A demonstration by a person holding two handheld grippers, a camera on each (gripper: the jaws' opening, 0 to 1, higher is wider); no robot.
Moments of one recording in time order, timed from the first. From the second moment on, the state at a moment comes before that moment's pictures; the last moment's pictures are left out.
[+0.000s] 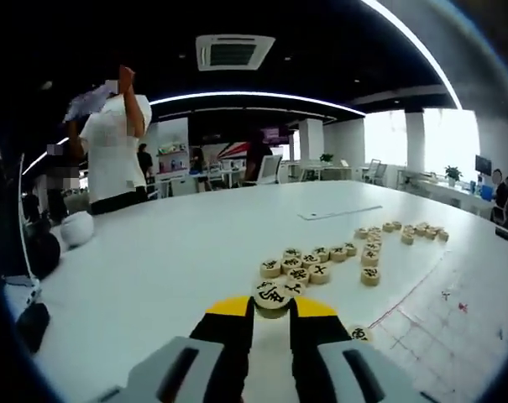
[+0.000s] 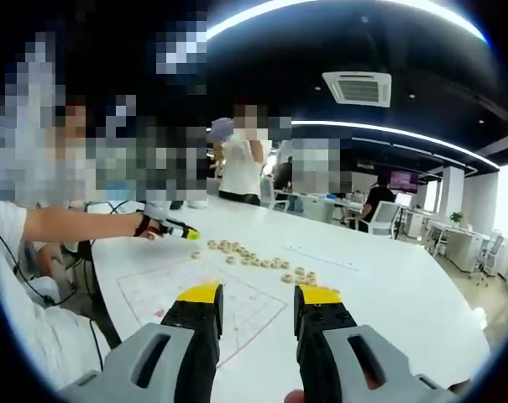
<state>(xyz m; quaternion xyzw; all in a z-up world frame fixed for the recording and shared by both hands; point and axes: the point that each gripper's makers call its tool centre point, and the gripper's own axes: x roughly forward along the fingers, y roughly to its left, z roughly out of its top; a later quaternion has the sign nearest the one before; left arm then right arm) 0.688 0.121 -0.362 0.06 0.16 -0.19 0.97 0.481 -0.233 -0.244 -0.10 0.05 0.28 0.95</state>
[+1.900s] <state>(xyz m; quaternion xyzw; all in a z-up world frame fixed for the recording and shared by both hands) 0.638 0.076 -0.402 0.07 0.24 -0.26 0.93 0.478 -0.228 -0.245 -0.11 0.05 0.29 0.95</state>
